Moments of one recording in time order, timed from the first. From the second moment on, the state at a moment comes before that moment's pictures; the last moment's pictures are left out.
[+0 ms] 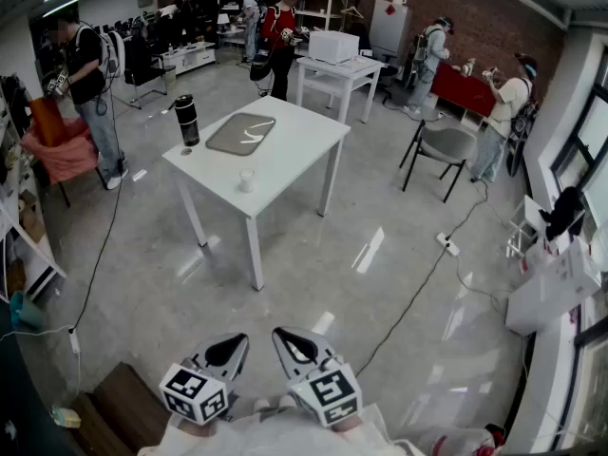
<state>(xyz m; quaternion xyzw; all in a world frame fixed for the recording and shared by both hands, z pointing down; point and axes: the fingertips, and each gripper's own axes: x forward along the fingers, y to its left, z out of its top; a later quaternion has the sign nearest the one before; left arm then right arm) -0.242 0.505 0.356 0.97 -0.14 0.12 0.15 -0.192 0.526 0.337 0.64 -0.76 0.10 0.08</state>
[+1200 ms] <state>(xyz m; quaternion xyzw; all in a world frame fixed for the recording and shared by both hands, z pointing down) -0.203 0.507 0.363 0.97 -0.16 0.11 0.14 -0.162 0.536 0.343 0.60 -0.79 0.10 0.08</state>
